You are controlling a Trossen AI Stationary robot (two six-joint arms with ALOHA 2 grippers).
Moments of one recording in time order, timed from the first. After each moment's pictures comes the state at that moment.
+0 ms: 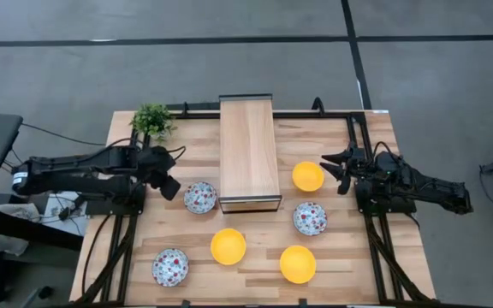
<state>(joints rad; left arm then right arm) 0.15 0.80 0.63 -0.89 0.13 -0.68 -0.19 0.00 0.16 -0.25 0.11 0.15</state>
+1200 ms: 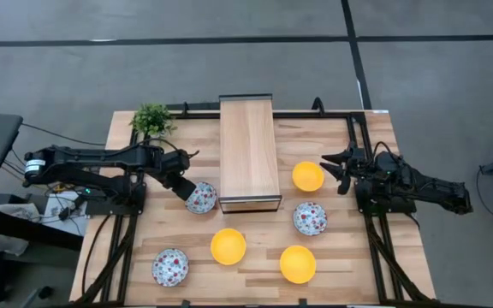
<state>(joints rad) 0.14 1.09 0.68 -0.83 0.07 -0.72 -0.19 0.00 0.16 -0.25 0.11 0.15</state>
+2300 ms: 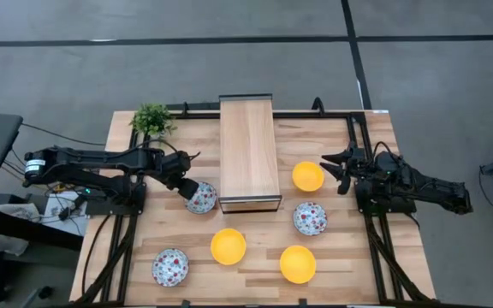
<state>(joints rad) 0.14 1.09 0.60 -0.69 0.07 -0.79 -0.19 0.00 0.16 -0.25 0.11 0.15</state>
